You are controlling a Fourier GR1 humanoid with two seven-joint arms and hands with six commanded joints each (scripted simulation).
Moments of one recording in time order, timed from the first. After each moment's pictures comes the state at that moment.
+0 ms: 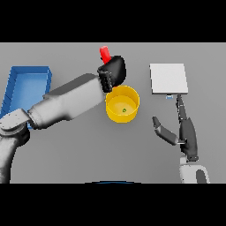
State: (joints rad) left arm -1.30 0.24 -1.22 -0.74 -1.16 -0.34 -0.04; right arm 0.14 -0.04 0.11 -1.71 0.27 -0.10 -0.09
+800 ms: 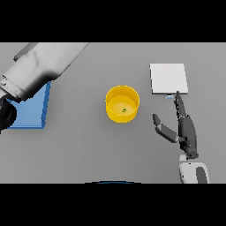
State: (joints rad) left arm -1.63 0.37 -1.04 -0.53 -0.99 -0.26 -0.07; right arm 0.11 -0.03 0.09 -1.69 0.22 -0.07 -0.11
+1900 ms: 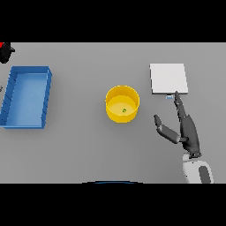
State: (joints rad) left arm -0.79 0.78 -0.45 -1.00 -0.07 0.33 0.52; right arm 0.09 -0.09 0.10 -1.66 0.24 -0.04 -0.12
